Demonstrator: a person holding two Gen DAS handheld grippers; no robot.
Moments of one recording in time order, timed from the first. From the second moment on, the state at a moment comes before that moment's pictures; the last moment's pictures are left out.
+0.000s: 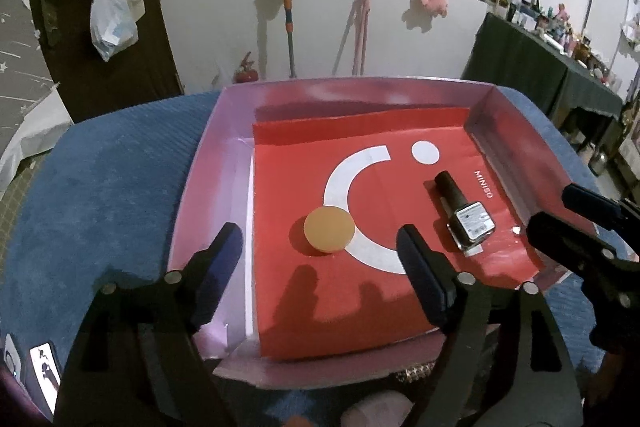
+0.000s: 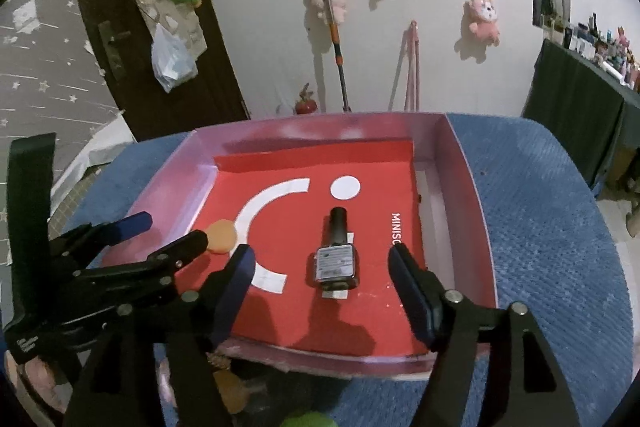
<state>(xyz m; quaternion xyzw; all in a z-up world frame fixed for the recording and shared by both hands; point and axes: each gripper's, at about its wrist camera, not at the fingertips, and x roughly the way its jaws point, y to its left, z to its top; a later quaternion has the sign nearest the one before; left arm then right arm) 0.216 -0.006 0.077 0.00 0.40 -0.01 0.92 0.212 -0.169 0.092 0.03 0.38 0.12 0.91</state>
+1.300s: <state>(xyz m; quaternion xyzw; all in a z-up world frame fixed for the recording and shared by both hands) 0.089 0.006 0.080 -0.05 0.32 -0.04 0.94 0.071 -0.168 0.100 0.03 0.25 0.16 0.95</state>
